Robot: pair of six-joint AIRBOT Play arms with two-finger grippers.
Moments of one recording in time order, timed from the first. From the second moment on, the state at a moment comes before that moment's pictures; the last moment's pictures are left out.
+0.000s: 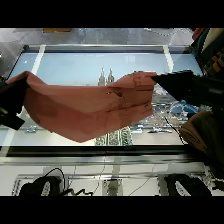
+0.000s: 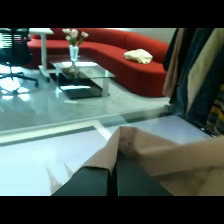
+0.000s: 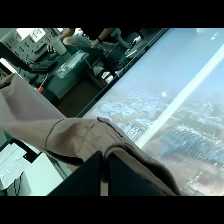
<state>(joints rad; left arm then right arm) 0.12 -0.35 0.94 0.57 -0.77 -0.87 0.04 -0.75 1.28 -0.46 1.16 1.24</state>
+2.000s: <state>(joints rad) -0.73 -1.12 0.75 1.06 -0.92 -1.78 -0.10 -0.98 0.68 -1.33 1.17 1.37</state>
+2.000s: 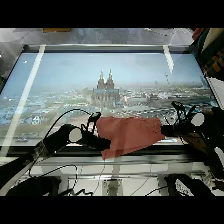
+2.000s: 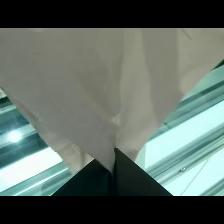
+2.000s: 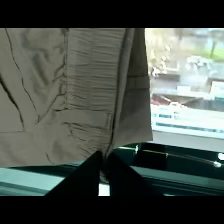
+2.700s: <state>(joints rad) -0.73 -1.12 0.75 1.07 -1.06 -1.80 -0.32 -1.17 0.83 -1.36 1.04 1.32</state>
